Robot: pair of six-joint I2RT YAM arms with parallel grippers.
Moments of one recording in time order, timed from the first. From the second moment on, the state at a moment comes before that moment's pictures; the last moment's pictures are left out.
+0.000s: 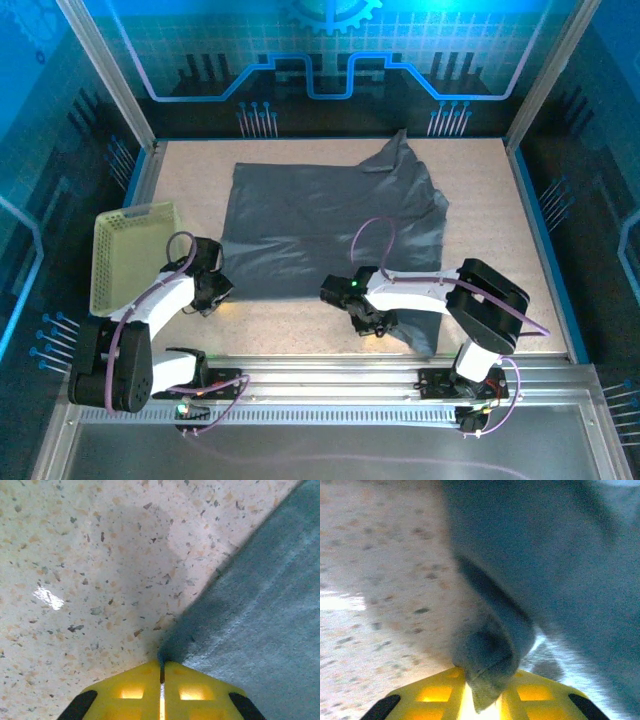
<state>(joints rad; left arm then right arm) -0.06 1.23 0.52 -0.62 -0.02 -0.92 1.04 1.69 0.95 -1.01 0.20 0.96</state>
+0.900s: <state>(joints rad) -0.06 1.10 0.66 -0.62 -0.01 -0.88 0.96 1.33 1.09 -1.28 0.36 0.70</state>
